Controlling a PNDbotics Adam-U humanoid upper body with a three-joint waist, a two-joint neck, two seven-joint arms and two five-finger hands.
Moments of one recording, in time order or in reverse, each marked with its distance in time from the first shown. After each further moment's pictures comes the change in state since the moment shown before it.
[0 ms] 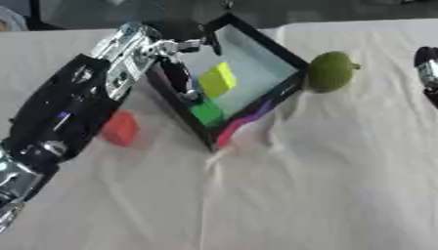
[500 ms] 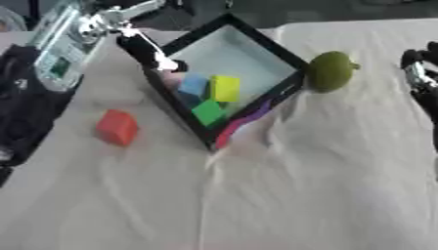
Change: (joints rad) left arm 0.145 0.280 0.042 -0.451 0.388 0.107 -0.016; right arm 0.024 -0.013 -0.008 -0.001 0.000 -0.005 -0.011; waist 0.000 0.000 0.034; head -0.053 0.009
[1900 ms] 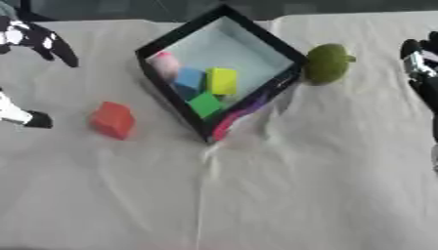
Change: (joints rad) left arm 0.363 0.403 0.048 -0.298 0.424 0.039 -0.226; right arm 0.015 -0.016 -0.011 -0.007 0.008 0.003 -0.018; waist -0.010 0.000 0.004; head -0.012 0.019
